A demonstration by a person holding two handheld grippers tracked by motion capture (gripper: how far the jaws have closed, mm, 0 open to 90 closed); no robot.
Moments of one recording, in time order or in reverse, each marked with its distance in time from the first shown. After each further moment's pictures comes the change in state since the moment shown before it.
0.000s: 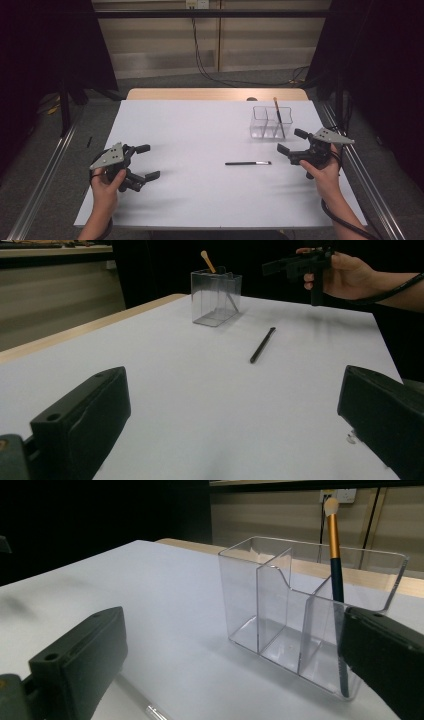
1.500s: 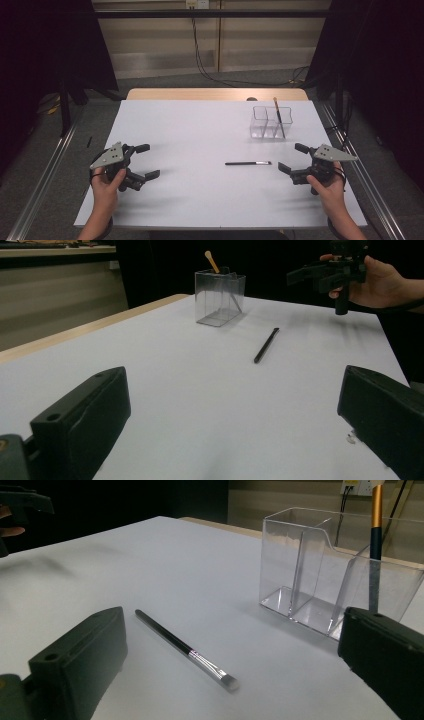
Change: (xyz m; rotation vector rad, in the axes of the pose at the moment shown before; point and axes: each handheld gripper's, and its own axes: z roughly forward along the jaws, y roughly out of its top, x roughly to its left) left arm 0.003 -0.002 0.000 0.002 0.009 -0.001; right arm 0.029 -0.020 -0.028 0.050 0.042 -0.070
